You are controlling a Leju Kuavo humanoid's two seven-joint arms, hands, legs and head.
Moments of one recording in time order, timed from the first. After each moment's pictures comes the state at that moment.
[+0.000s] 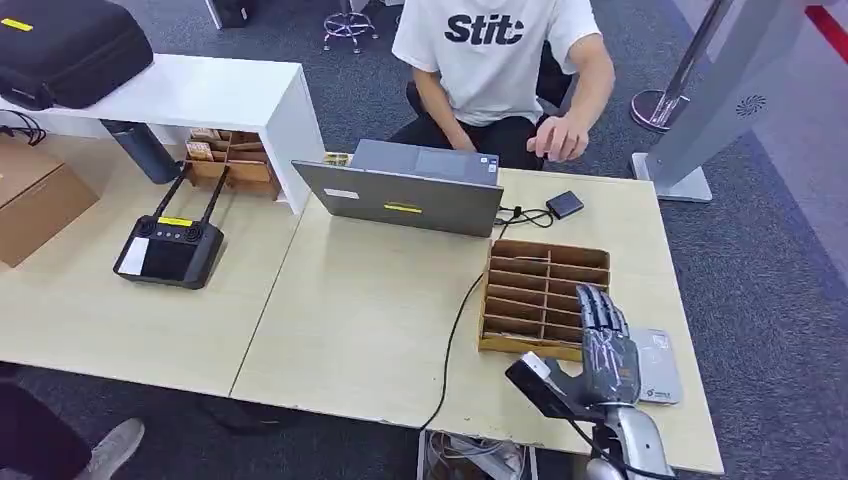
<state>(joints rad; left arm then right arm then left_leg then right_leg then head) -0.06 -0.08 1.30 -0.02 -1.49 0.10 -0.16 -0.10 -0.13 0.37 -1.27 1.10 -0.54 0.03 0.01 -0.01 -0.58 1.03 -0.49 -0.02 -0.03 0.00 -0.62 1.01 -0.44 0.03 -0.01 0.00</state>
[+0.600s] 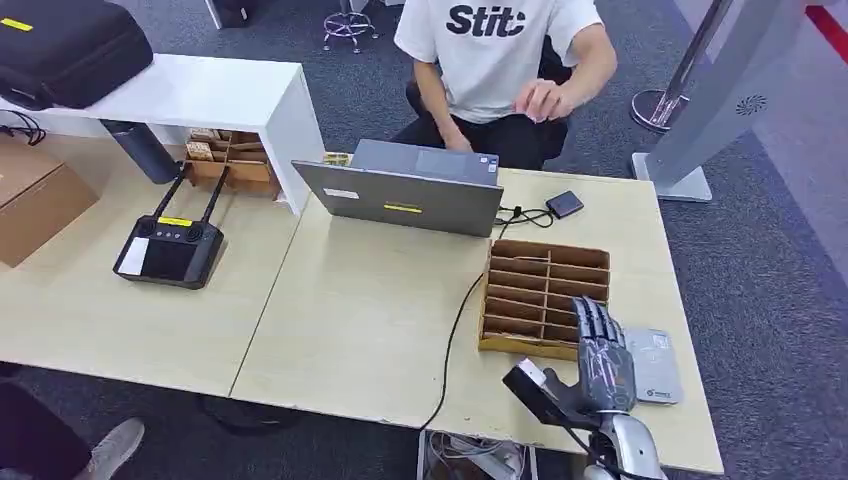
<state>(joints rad) -0.06 -0.07 1.30 -0.02 -1.49 0.11 -0.16 -0.09 -0.12 0.38 -1.20 1.11 -0.56 0.05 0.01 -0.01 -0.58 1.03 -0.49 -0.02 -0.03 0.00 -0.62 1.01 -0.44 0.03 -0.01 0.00</state>
